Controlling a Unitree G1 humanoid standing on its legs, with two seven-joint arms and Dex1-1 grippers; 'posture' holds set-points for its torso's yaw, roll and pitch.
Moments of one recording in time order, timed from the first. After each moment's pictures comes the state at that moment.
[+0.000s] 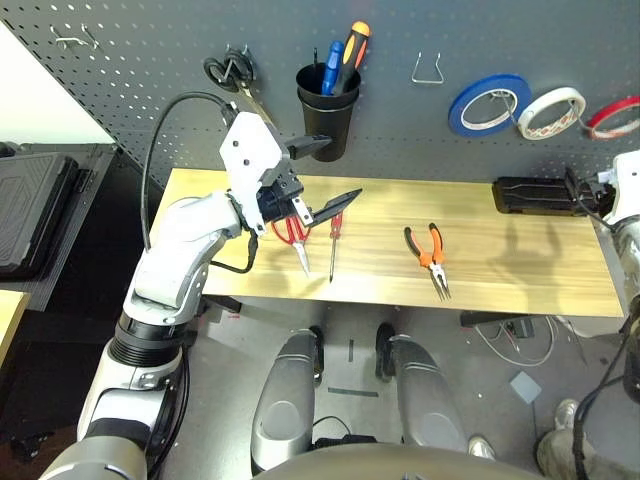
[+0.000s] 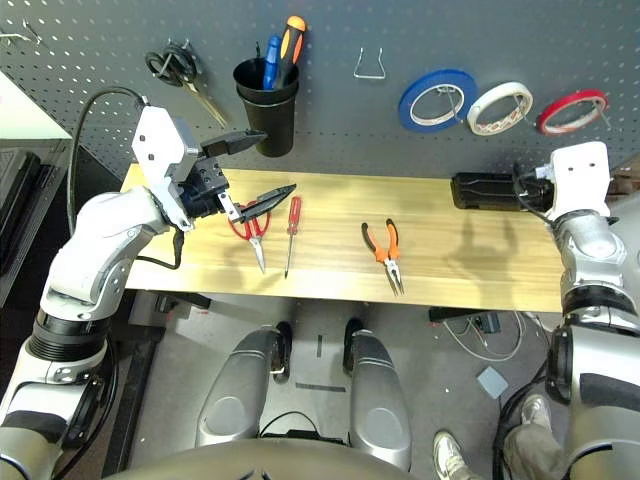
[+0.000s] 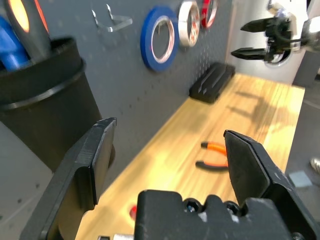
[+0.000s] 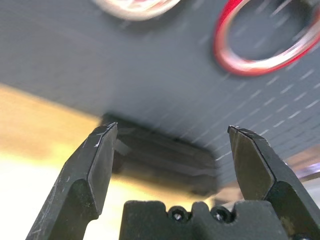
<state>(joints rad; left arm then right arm) -0.46 0.58 -0.13 -0.34 -0.25 0.36 -0.76 -0.47 -0.65 -0.27 1.03 0.12 -0.48 0.39</state>
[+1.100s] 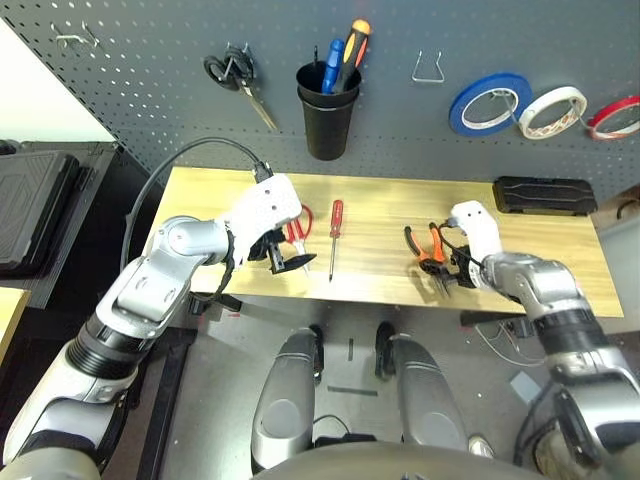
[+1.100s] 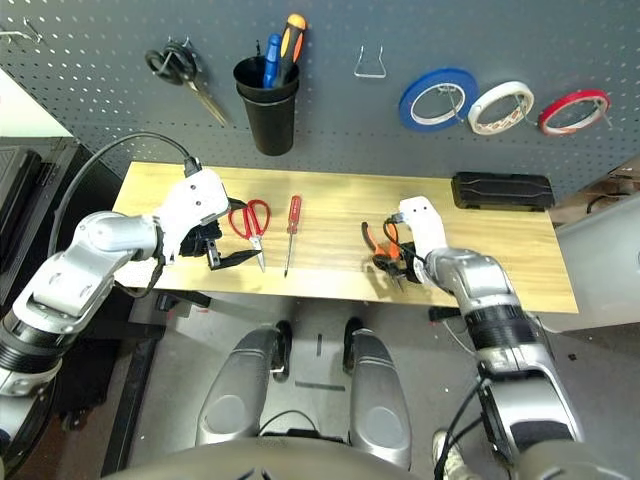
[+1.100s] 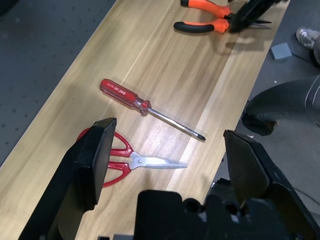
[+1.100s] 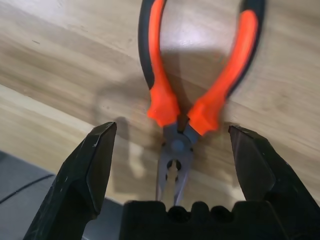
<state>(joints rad) -0.43 0.76 -0.29 -0.35 -0.08 0.59 -0.88 -0.53 -0.36 0.12 0.50 0.12 0.85 0.45</state>
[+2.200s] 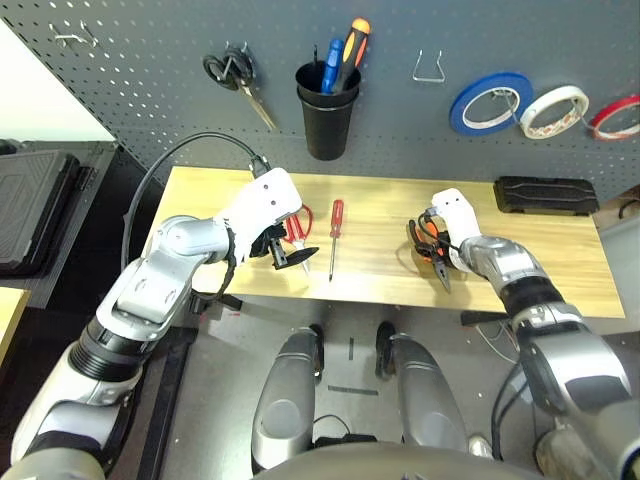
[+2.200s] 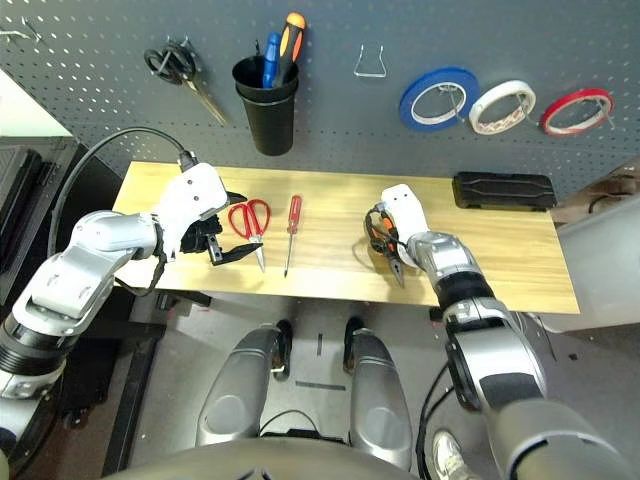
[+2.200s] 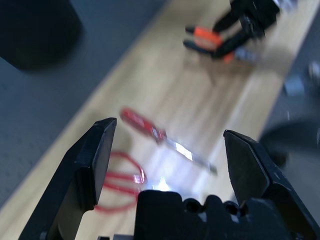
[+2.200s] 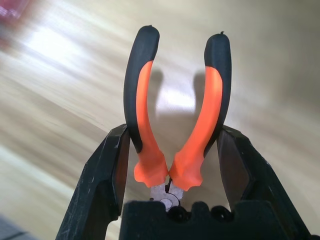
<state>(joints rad) -0.42 0.66 -0.17 -0.38 -0.14 0.56 -0.82 -0.54 -0.38 0.02 0.52 0.12 0.51 0.59</state>
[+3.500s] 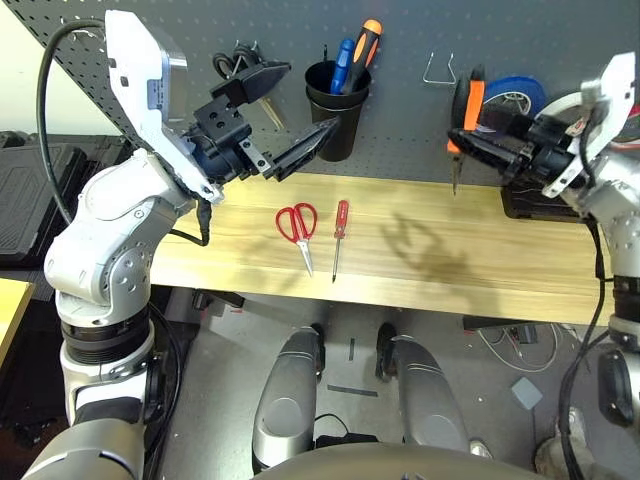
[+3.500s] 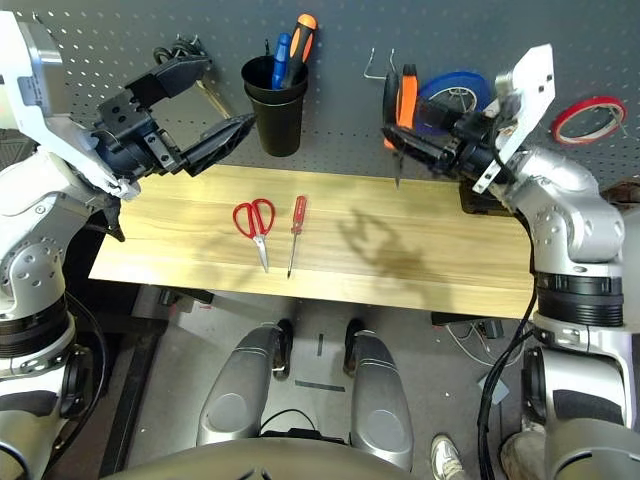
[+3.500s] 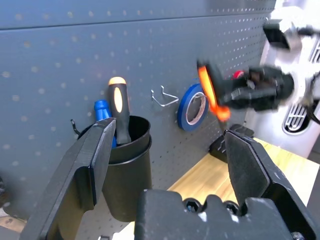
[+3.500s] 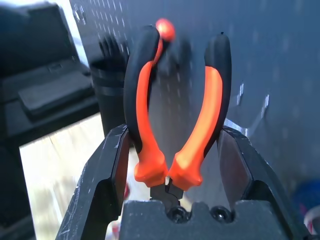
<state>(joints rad) -0.58 0.56 0.13 -0.53 -0.57 0.65 -0.61 -0.67 -0.62 -0.25 0.00 0.62 0.54 0.86</state>
